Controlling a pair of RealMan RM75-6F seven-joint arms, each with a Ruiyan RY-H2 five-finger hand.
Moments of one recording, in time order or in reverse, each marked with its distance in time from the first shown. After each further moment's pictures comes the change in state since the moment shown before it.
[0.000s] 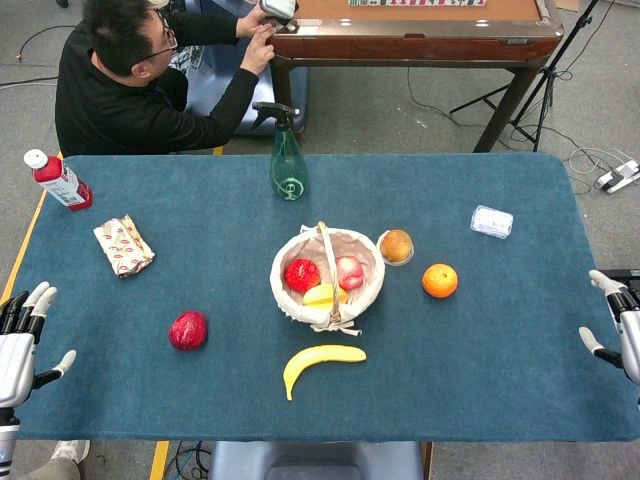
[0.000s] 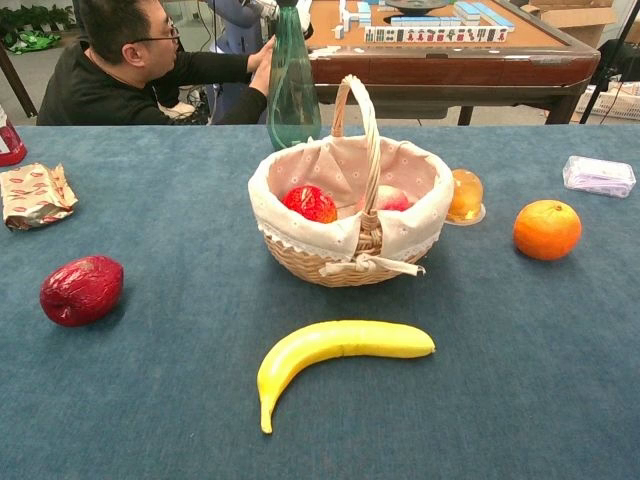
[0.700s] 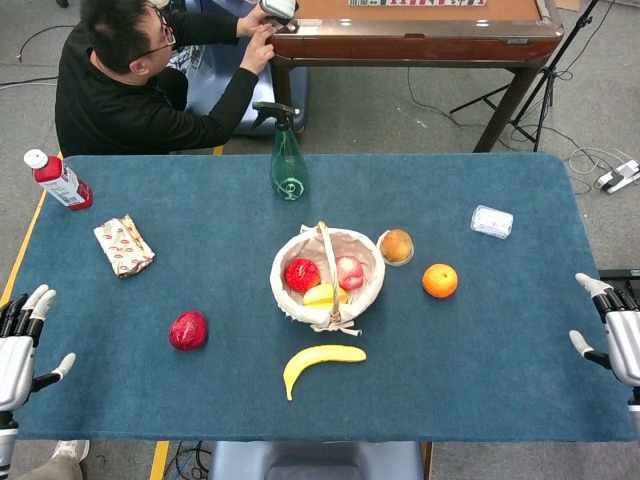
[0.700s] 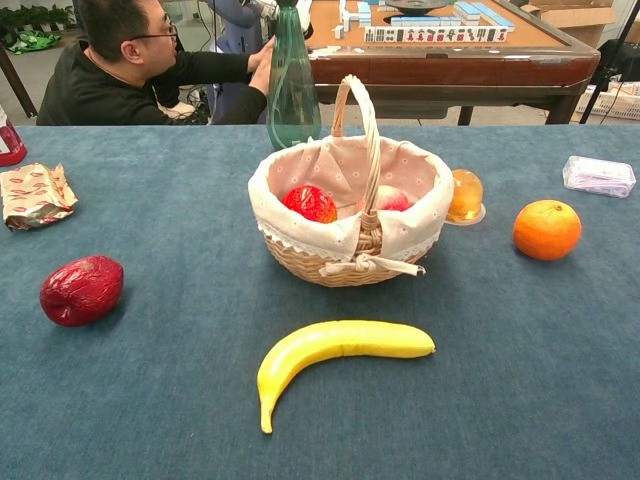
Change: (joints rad) left arm 0.005 0.006 0.014 -0.005 0.008 0.011 -0.005; right arm 0.007 0.043 0.034 -0.104 -0.012 -0.095 -0.093
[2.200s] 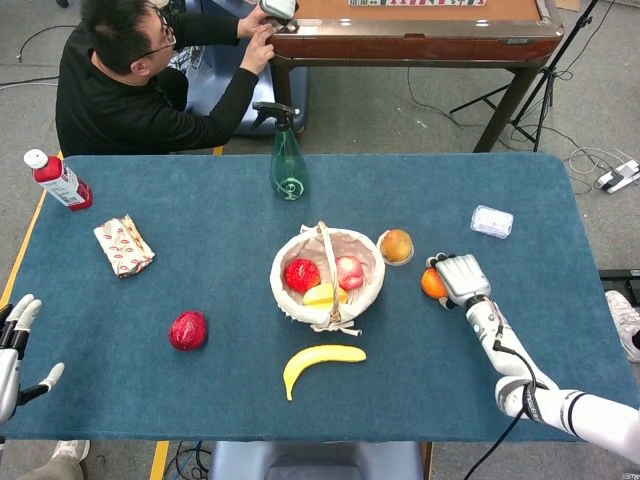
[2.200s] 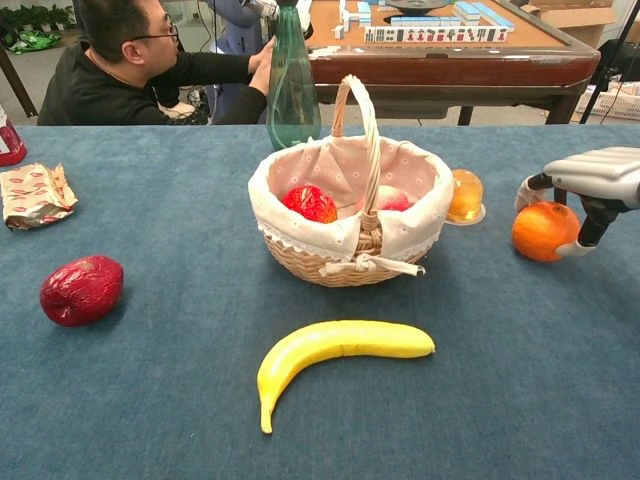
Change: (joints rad) left arm 0.049 0.012 0.025 0.016 0.024 0.060 -0.043; right arm 0.581 -0.394 0.085 0.241 0.495 -0.679 -0.475
